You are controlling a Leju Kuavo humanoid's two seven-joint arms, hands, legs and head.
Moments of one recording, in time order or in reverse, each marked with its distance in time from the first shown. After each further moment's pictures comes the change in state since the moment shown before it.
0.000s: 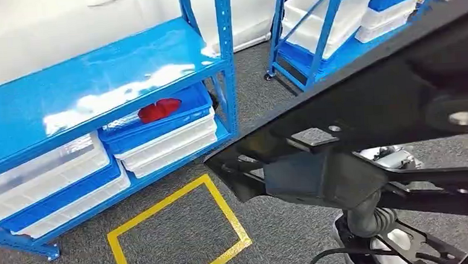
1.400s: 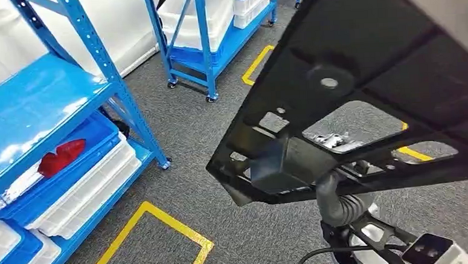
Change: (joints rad) left arm 0.022 -0.035 0.010 0.000 -0.019 0.057 0.092; right arm 0.025 0.038 0.020 0.128 0.082 -0.036 0.005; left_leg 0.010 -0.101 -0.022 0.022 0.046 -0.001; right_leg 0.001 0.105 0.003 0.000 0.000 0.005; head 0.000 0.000
